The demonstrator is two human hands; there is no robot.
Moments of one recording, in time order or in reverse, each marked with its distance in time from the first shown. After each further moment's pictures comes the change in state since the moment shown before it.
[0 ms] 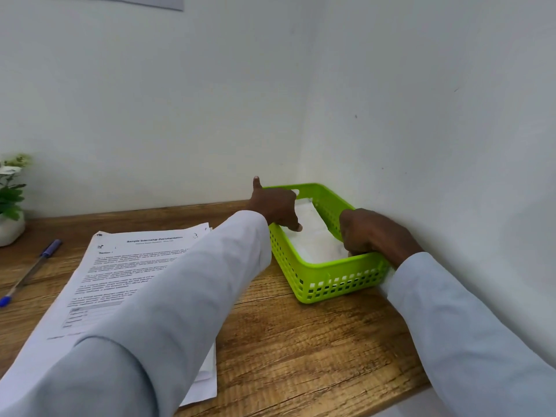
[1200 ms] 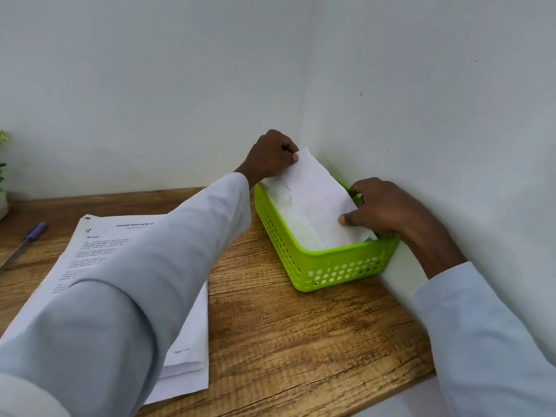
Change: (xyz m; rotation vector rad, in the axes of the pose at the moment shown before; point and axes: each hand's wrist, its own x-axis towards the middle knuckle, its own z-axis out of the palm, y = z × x) left_hand 0.045 -0.029 -0.013 -0.804 0.426 0.022; right_hand -0.002 0.019 -0.009 0.285 0.190 -0.035
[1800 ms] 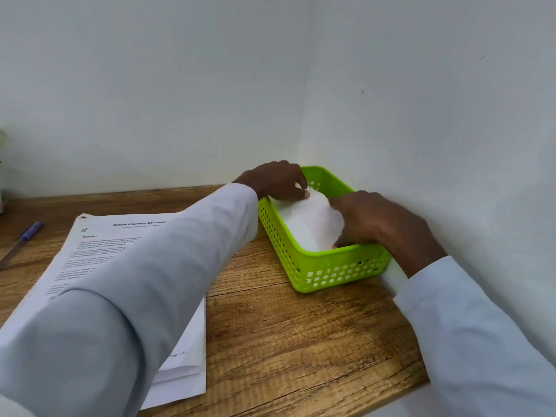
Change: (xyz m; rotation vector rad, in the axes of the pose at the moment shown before) left_hand -0.017 0.000 0.017 0.555 -0.436 0.129; right_hand -0.004 -0.023 0.011 -0.426 -0.200 -0.124
